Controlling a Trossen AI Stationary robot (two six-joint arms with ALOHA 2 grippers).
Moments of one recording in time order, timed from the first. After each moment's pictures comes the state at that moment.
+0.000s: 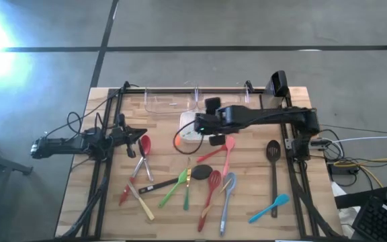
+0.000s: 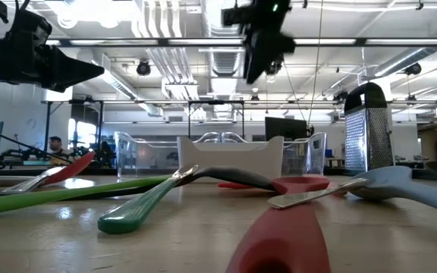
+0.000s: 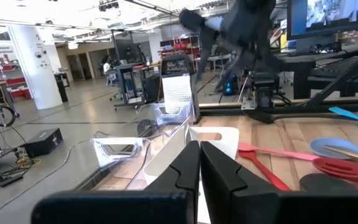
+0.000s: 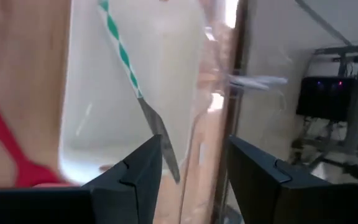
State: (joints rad) left arm 0.00 0.03 0.01 0.05 -0.33 0.16; right arm -0.02 1.84 1.75 -1.11 0.54 -0.26
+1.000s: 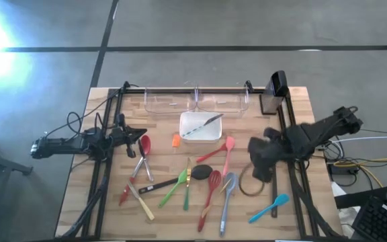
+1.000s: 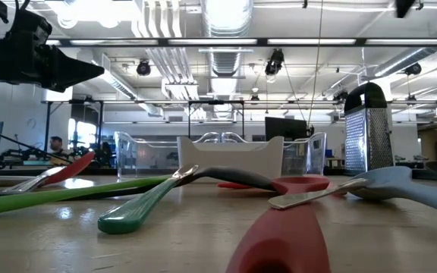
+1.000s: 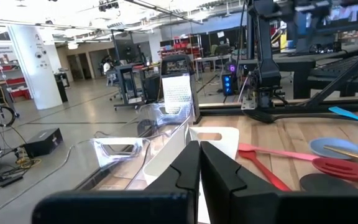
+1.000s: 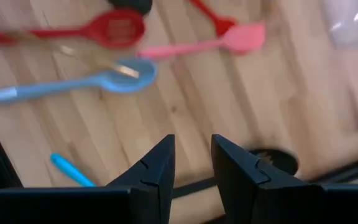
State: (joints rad) left arm 0.00 0.04 0.01 0.05 -0.33 0.16; right arm 0.45 1.40 1.50 -1.51 0.17 0.83
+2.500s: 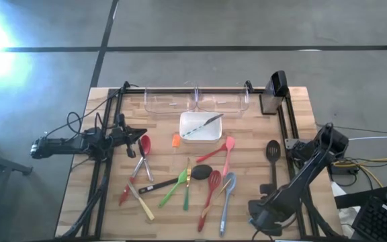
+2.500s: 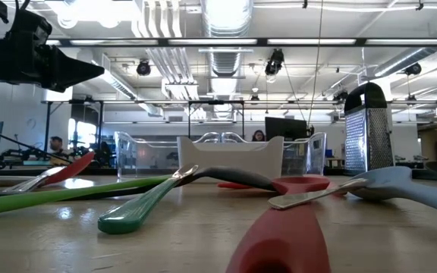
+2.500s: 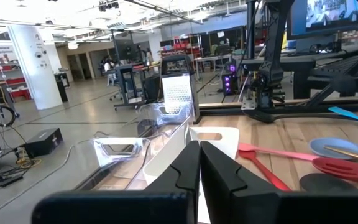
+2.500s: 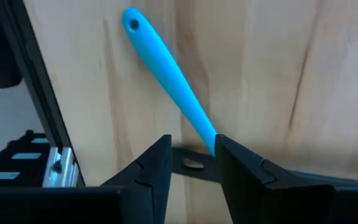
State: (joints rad) left arm 0.00 0.04 0.01 0.05 -0.33 0.16; right arm 0.87 1.75 1.17 -0.95 -0.16 0.96
